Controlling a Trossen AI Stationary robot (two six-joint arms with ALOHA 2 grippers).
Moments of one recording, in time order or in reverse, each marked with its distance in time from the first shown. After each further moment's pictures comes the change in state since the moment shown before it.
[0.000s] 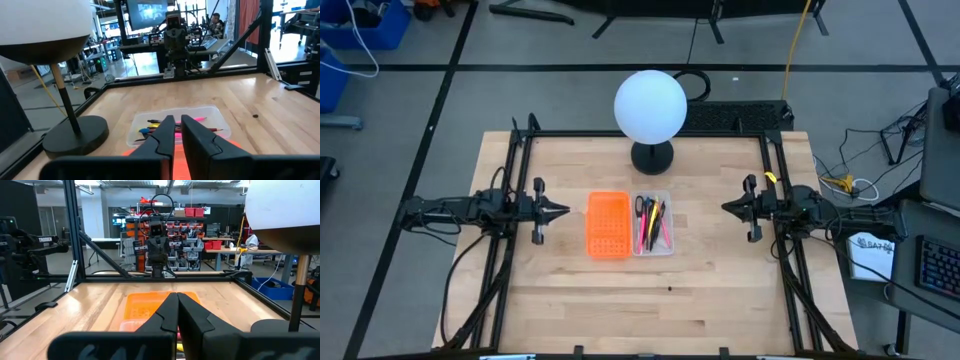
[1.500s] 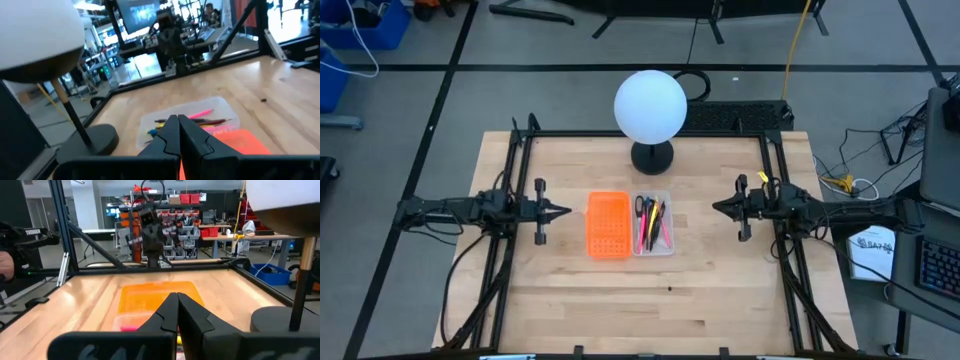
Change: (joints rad) left arm 0.007 0.026 -0.011 0.022 0.019 0.156; right arm 0.000 0.324 0.000 0.275 0.026 0.026
